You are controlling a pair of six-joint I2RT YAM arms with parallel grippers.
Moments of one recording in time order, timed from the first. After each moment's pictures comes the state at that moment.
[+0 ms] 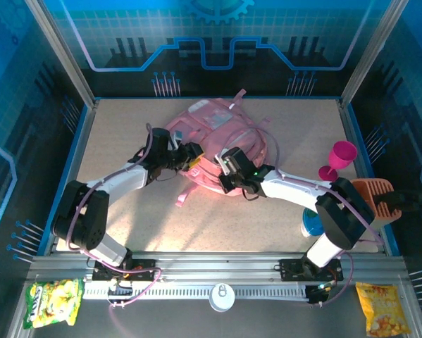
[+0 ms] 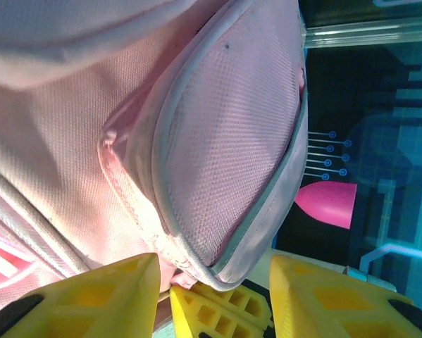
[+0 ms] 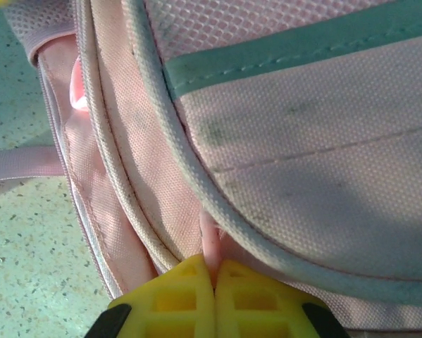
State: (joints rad) left arm -0.32 1.55 0.86 0.12 0.56 -1.14; right arm 0.75 1.61 0.99 -0.25 0.09 0.12
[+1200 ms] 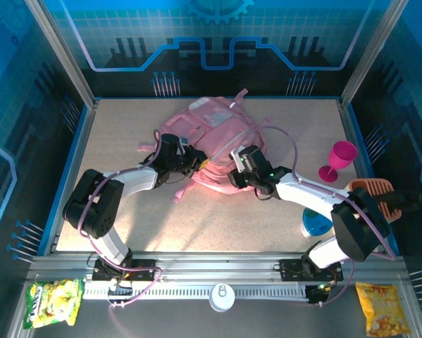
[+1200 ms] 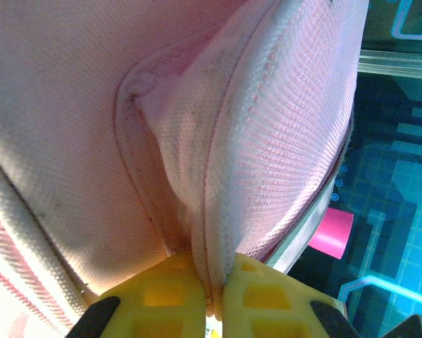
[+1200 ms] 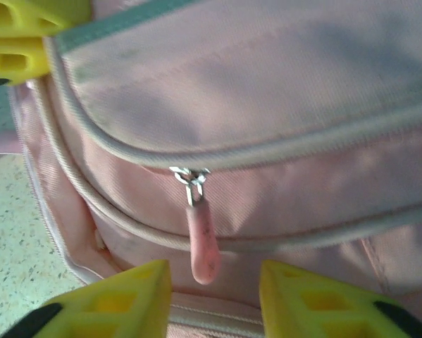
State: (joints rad) left arm -0.37 1.68 0.85 0.28 0.52 -1.31; right arm 0.64 1.48 0.88 -0.23 0.05 0.11
